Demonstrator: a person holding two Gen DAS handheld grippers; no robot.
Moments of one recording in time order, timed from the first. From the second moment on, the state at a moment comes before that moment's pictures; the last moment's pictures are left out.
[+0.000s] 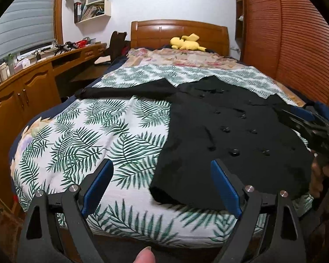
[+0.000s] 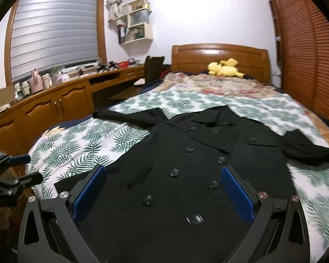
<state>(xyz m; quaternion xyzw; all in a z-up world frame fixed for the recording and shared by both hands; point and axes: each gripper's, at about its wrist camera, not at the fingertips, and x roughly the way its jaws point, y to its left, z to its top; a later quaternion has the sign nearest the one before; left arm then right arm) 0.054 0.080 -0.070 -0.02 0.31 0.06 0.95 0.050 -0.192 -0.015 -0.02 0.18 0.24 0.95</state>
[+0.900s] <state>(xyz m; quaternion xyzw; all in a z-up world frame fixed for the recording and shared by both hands) 0.257 0.184 -0.092 -0.05 0.35 0.09 0.93 0.171 -0.207 -0.025 -0.05 0.28 0.31 0.91</state>
